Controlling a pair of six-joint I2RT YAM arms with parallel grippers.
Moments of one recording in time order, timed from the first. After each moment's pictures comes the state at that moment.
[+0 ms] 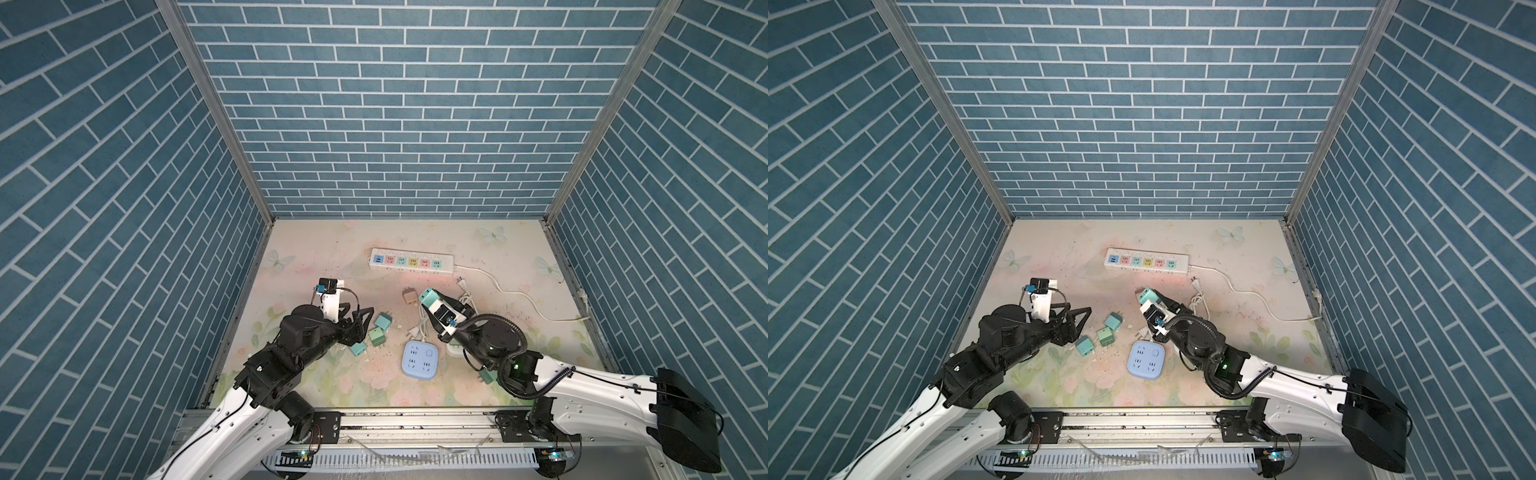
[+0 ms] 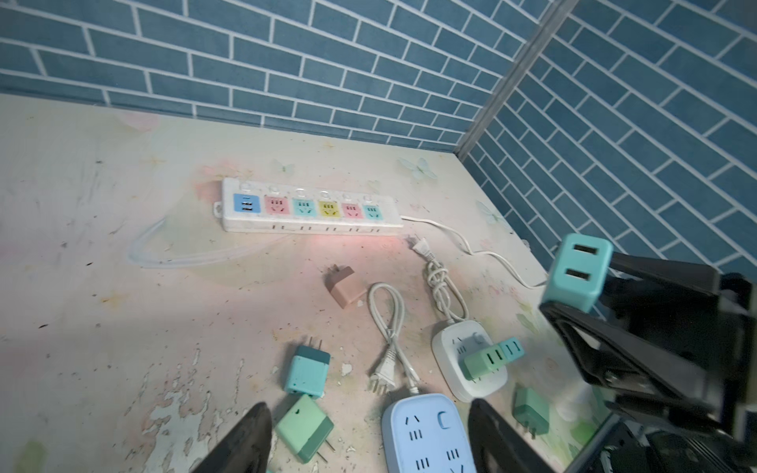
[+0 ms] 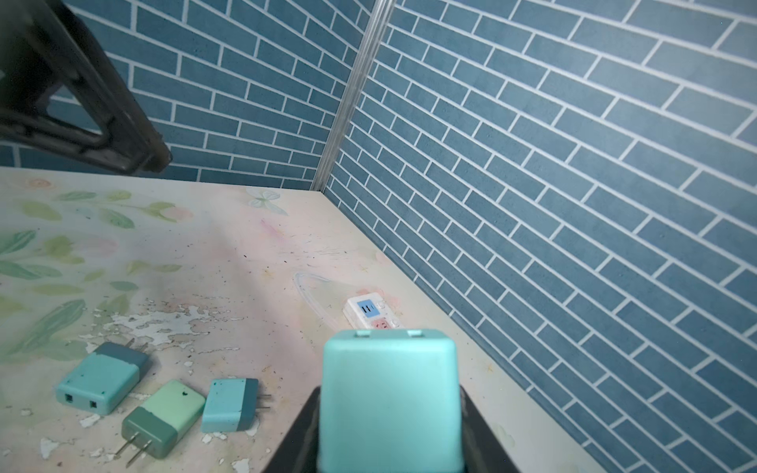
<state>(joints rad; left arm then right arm) -0.68 0.58 0.67 -0.47 -0.01 -0.44 1.10 1.04 0.44 0.60 0.31 -0.50</state>
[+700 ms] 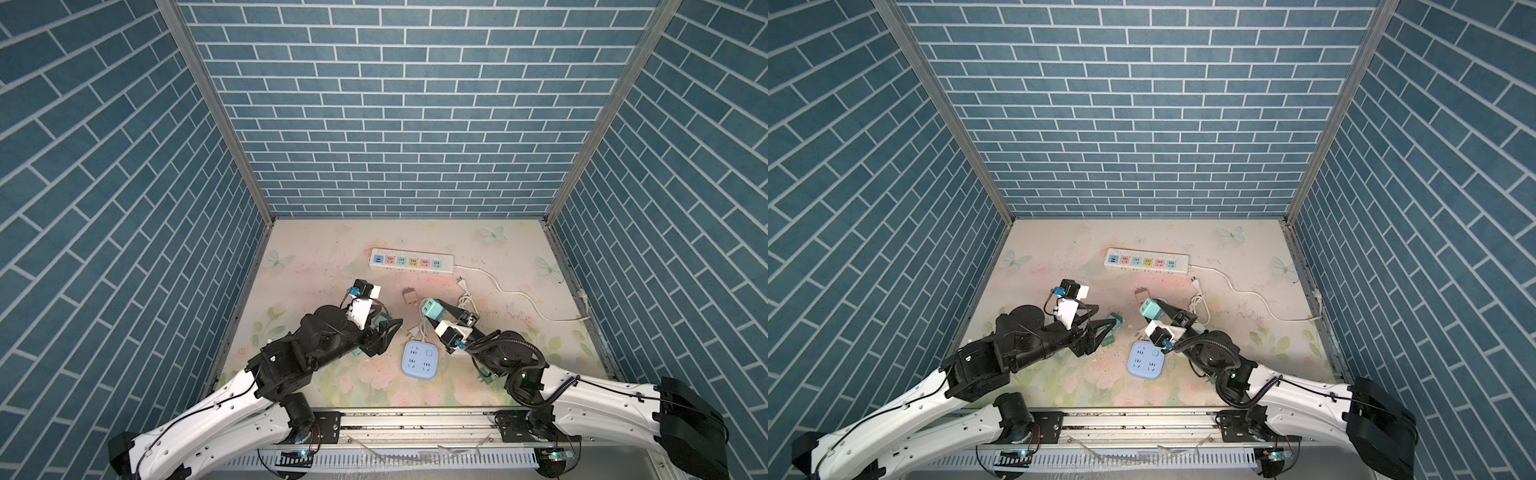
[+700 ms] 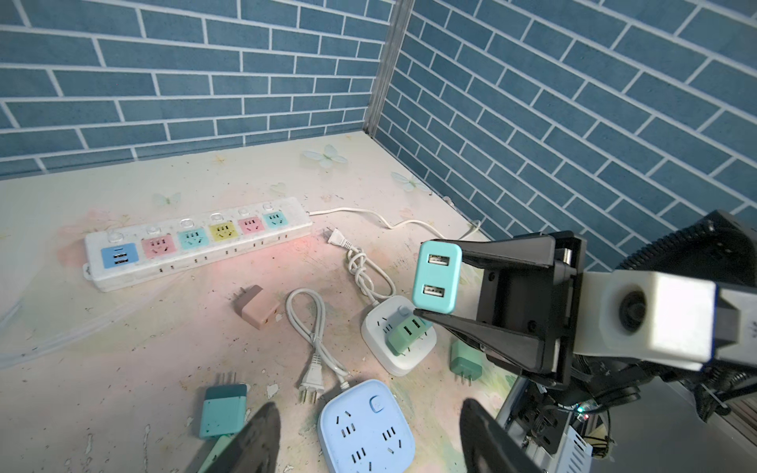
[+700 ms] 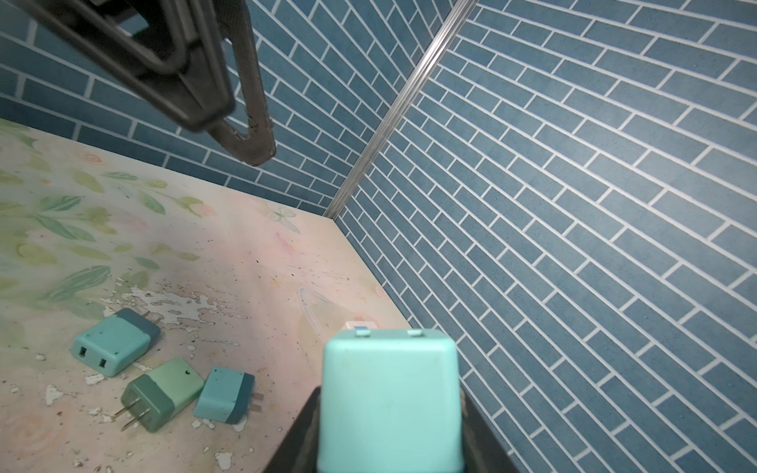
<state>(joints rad) -0.96 0.71 0.78 -0.41 -0.06 -0.35 1.09 0.96 0.30 0.76 0.16 -0.66</state>
